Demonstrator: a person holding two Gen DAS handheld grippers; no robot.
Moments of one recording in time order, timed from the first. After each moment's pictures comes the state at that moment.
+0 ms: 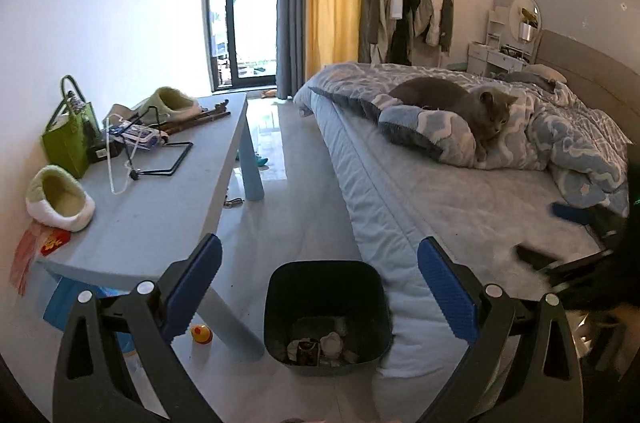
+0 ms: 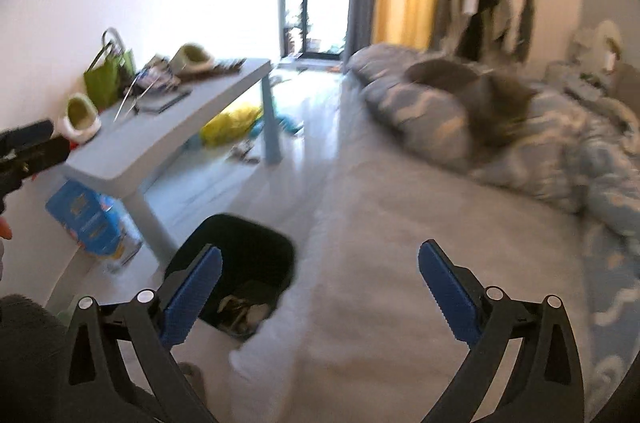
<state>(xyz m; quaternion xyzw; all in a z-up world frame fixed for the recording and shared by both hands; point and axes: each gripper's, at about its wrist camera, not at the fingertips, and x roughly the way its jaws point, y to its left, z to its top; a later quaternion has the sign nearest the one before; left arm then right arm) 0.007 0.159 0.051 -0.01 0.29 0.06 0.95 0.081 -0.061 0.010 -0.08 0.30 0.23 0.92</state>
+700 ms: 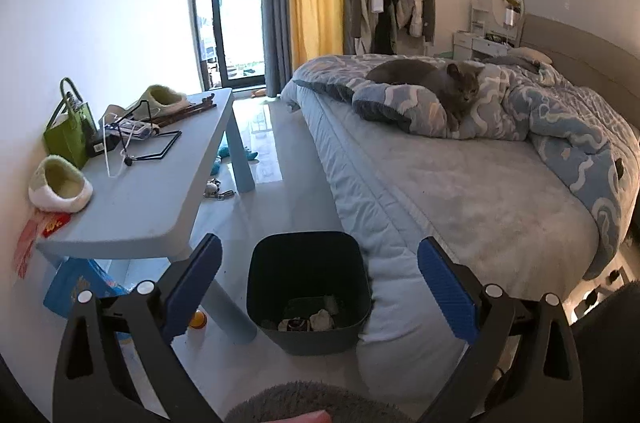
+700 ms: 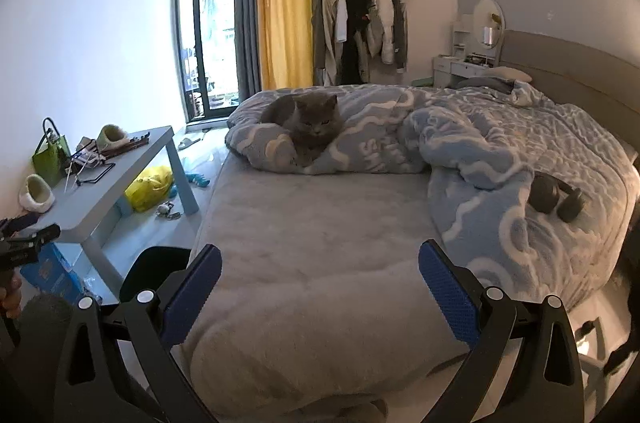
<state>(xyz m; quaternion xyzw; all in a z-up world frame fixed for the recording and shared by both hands) -0.043 0.108 0.025 0.01 0.29 0.05 0.96 -0.037 -0.259 0.036 0.01 0.24 0.09 0.97</state>
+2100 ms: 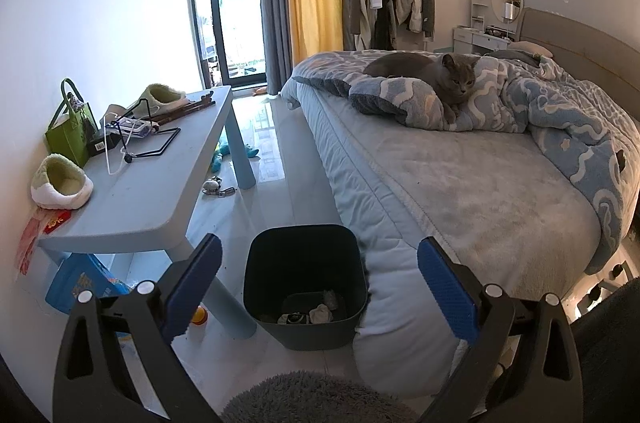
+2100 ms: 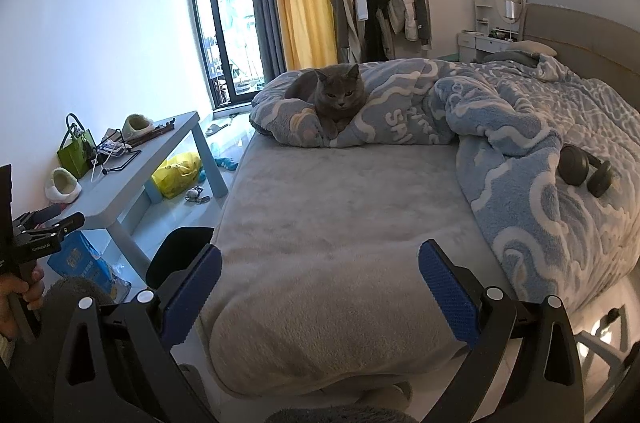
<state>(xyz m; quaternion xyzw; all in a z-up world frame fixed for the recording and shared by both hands) -0.048 0.092 0.015 0.02 0.30 0.05 0.95 -0.038 -0.261 0.020 0.04 0.28 0.14 0.95</state>
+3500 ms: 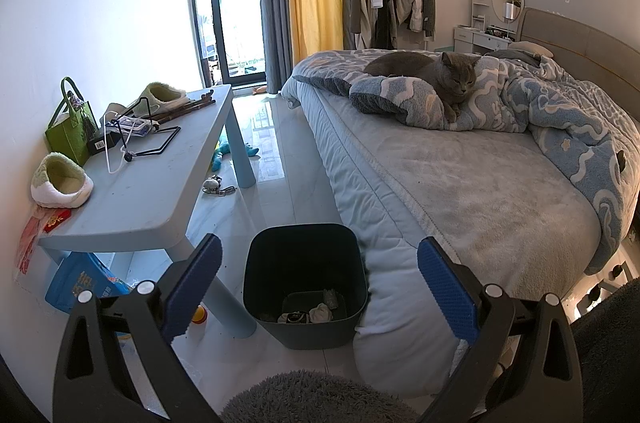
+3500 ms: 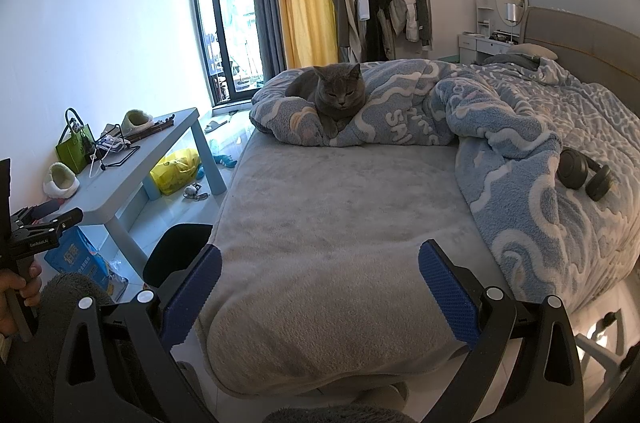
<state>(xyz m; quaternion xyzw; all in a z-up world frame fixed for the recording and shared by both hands) -0.048 0.093 0.016 0.02 0.30 0.05 0.95 -0.039 -0.260 0.020 0.04 0.28 0.14 0.95</state>
